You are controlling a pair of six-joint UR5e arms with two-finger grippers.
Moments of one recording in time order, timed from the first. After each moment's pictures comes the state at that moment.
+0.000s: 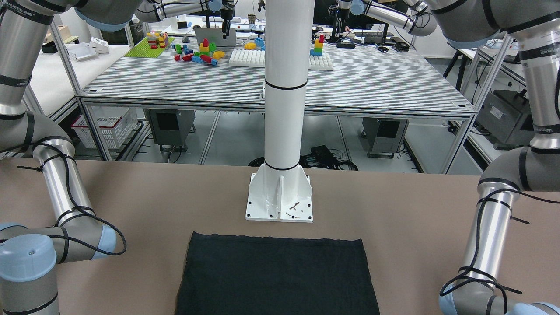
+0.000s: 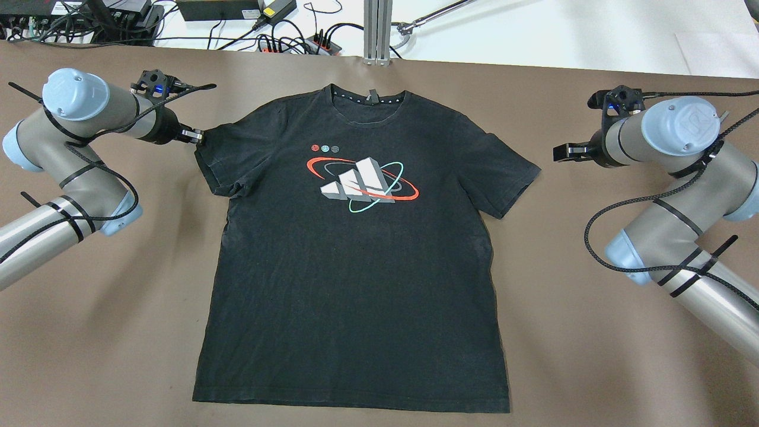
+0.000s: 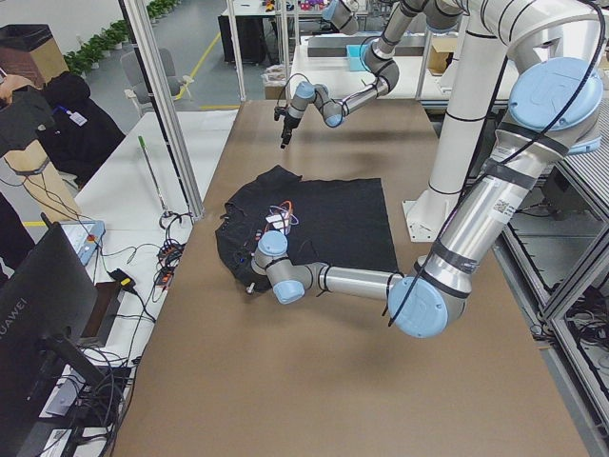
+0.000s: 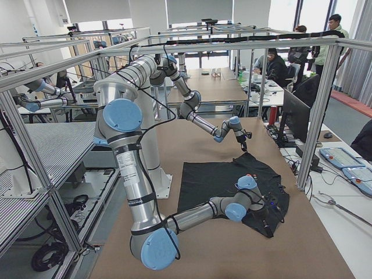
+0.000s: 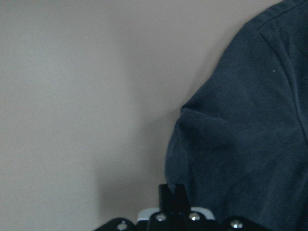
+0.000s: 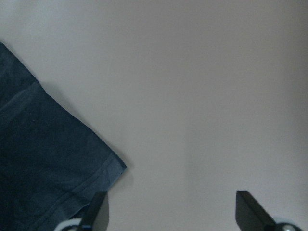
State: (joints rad) left arm -0.99 -2.14 -1.10 -2.51 -2.02 -0.81; right arm 0.99 -1.20 1.52 -1.09 1.82 0.83
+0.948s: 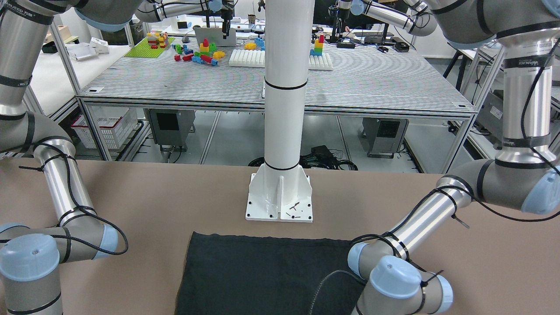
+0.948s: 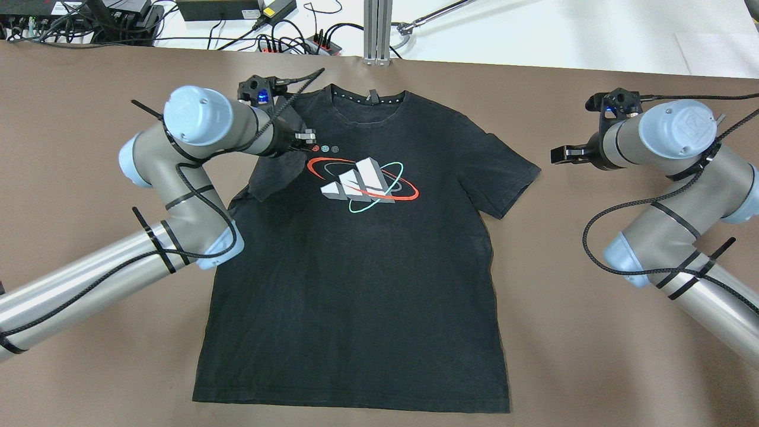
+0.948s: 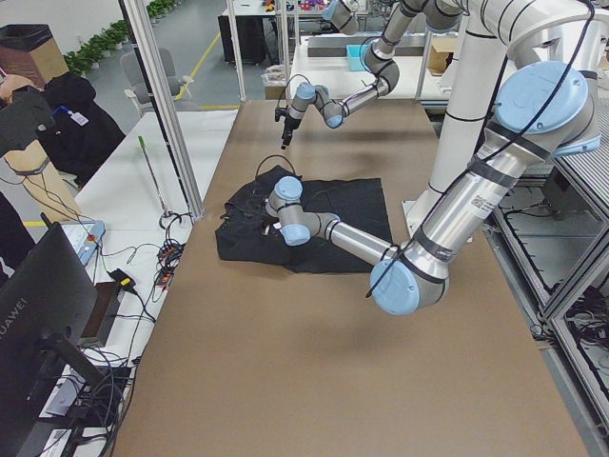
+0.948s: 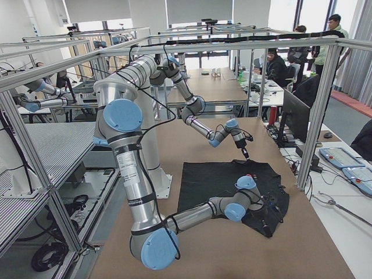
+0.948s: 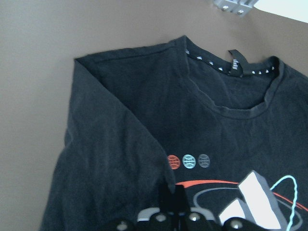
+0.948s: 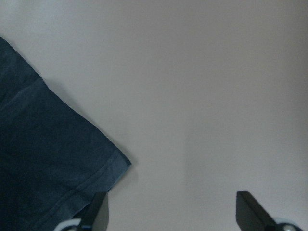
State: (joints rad) left arm -0.76 -2.32 -1.26 -2.32 -1.79 -1.24; right arm 0.98 -1.20 1.52 -1.08 1.82 0.85
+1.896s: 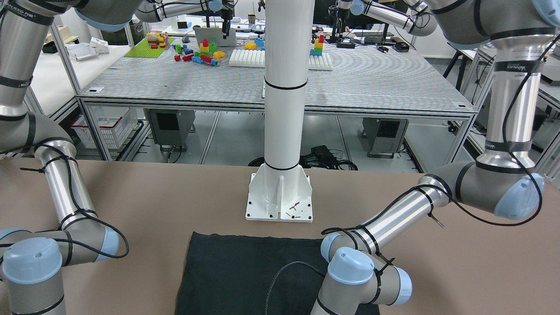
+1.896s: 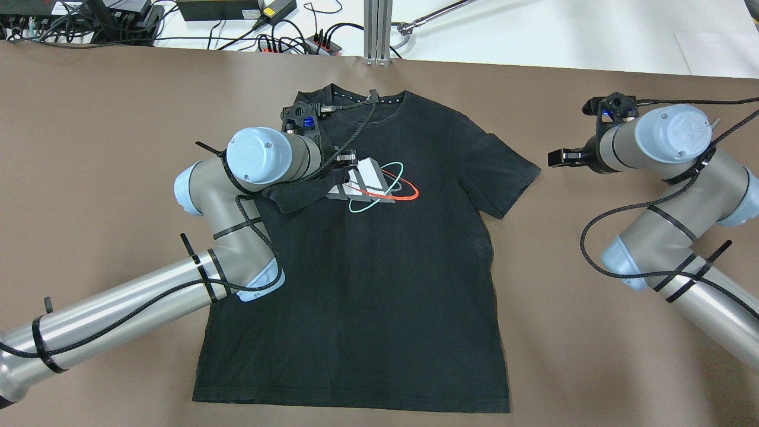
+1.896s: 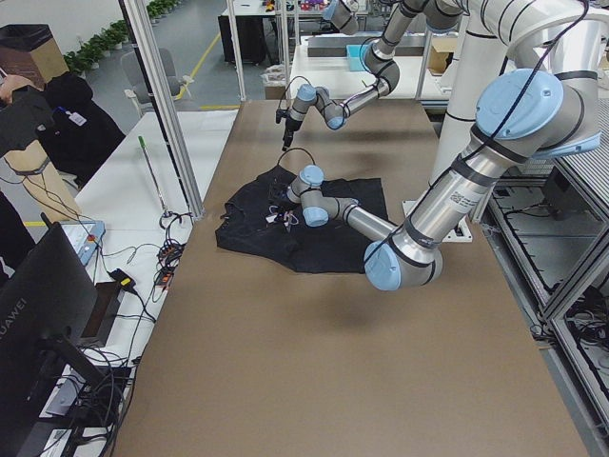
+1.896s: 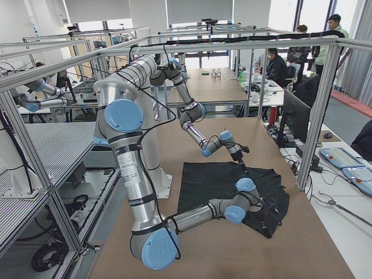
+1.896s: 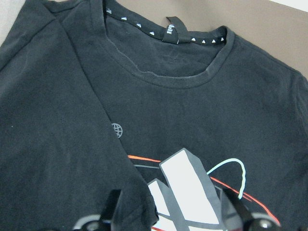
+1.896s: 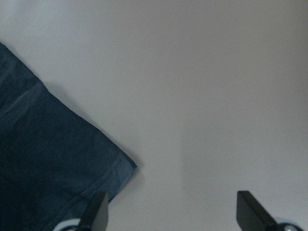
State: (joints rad) left arm -0.68 -2.40 -1.21 -2.31 -1.64 -1.26; right arm 0.97 -1.20 1.49 -1.03 1.81 0.90
